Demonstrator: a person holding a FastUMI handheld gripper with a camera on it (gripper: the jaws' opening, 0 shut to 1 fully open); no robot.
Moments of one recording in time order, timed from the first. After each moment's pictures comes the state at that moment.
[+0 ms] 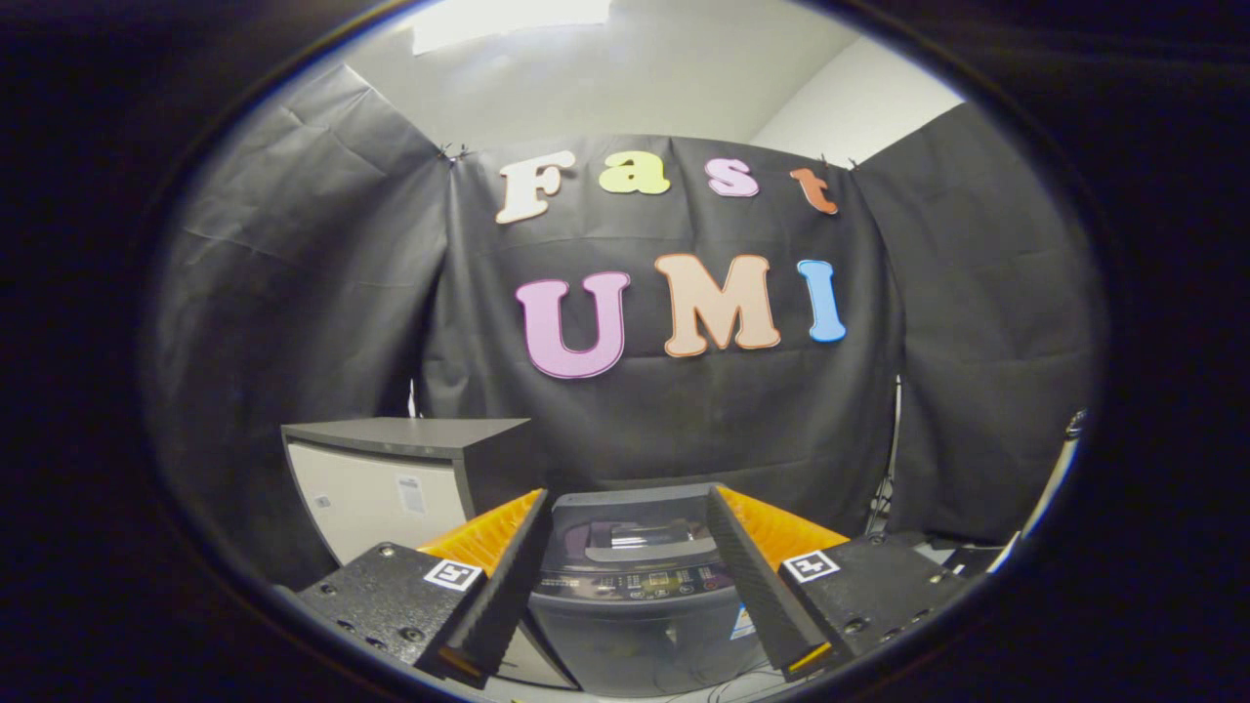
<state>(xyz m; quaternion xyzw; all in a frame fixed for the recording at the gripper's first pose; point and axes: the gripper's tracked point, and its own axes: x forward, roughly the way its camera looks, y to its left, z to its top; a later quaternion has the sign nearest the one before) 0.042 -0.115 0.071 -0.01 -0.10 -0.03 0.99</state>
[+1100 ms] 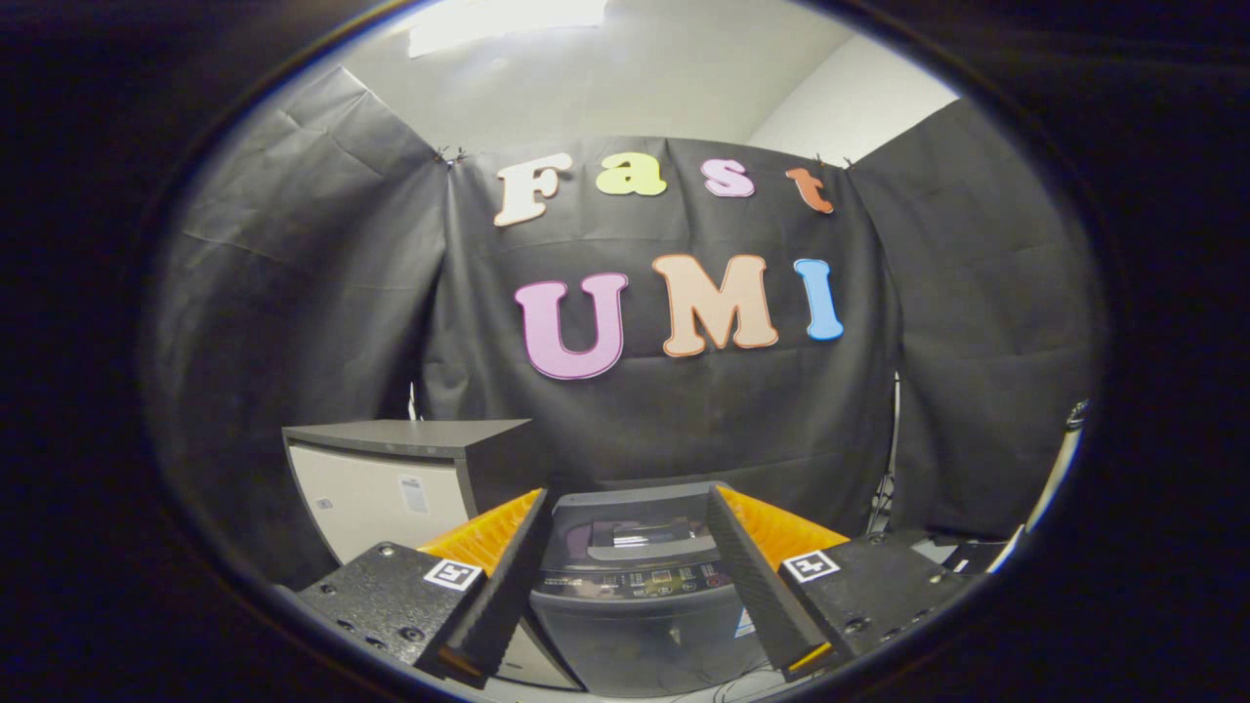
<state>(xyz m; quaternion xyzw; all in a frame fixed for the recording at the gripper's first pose) 0.034 -0.111 0.066 0.00 -0.10 -0.03 0.99</state>
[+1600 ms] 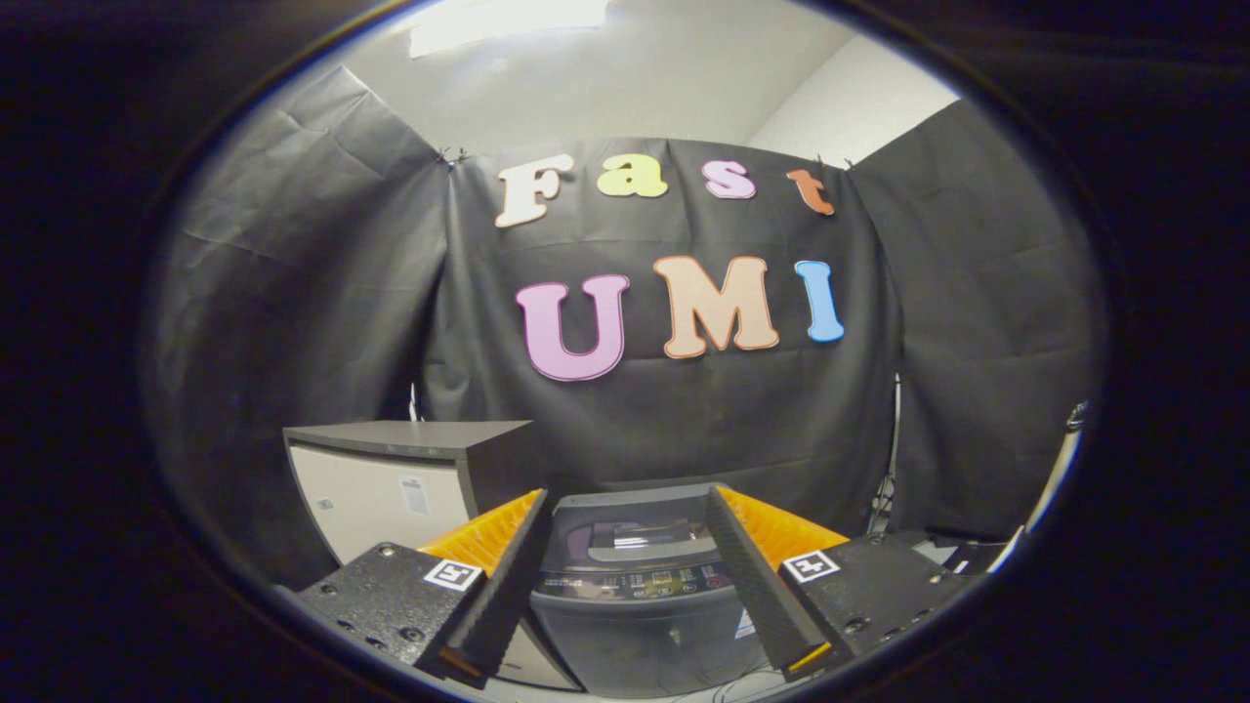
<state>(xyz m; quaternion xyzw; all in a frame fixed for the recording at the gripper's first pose) 0.035 -0.111 0.066 0.00 -0.10 -0.03 0.99</state>
